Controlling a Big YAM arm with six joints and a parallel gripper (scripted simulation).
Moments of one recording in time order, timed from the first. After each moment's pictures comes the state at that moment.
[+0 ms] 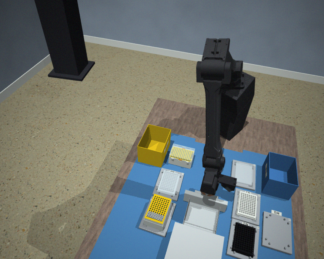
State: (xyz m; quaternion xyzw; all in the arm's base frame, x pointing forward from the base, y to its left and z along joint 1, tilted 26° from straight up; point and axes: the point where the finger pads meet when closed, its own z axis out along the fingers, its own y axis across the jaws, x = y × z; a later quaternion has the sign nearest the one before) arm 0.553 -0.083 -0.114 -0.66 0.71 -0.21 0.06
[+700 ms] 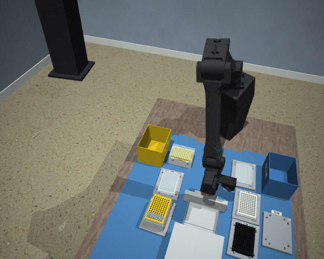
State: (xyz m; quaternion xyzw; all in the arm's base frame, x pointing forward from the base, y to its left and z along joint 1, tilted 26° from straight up) arm 0.553 -0.083 -0.114 -0.66 0.71 -0.21 0.06
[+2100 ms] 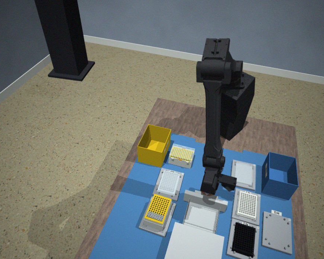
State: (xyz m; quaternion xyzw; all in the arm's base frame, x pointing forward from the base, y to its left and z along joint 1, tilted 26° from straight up) arm 0.551 -0.083 -0.116 -0.66 0.71 -0.22 0.06
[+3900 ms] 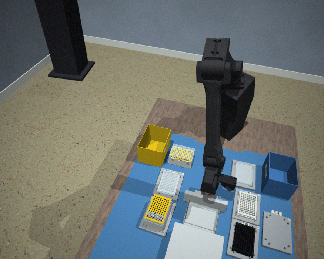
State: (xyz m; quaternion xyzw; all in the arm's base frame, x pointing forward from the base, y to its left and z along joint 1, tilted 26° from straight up) arm 0.551 -0.083 -0.116 -0.66 0.71 -0.22 0.06
